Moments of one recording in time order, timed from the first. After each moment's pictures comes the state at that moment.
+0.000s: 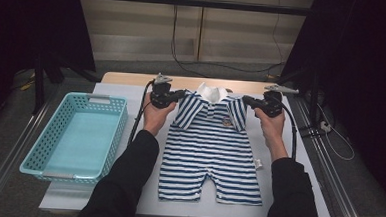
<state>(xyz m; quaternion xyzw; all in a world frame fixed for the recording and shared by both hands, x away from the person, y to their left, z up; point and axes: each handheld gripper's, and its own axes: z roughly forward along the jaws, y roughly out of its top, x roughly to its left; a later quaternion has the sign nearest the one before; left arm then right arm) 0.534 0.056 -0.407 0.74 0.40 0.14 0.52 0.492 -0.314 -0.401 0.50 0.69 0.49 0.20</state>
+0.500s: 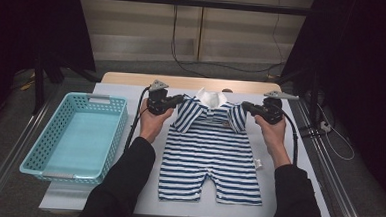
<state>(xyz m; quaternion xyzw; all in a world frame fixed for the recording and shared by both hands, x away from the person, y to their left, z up) 0.514 0.064 -0.411 0.73 0.39 0.13 0.54 0.470 -0.311 -0.403 0.47 0.71 0.48 0.20</state>
